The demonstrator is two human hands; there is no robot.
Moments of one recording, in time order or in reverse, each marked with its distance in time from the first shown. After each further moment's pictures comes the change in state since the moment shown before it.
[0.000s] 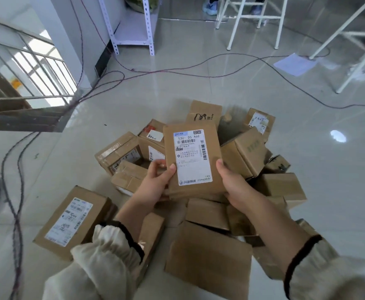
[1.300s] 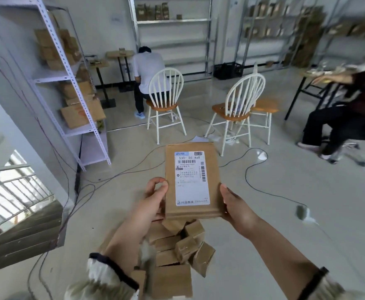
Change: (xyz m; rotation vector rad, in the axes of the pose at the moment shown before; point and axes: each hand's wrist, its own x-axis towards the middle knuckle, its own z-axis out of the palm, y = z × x) left_hand -0.517 0.519 0.164 0.216 -0.277 0.241; right_hand -0.656 -0.384 -0.152 0.242 0.244 -0.216
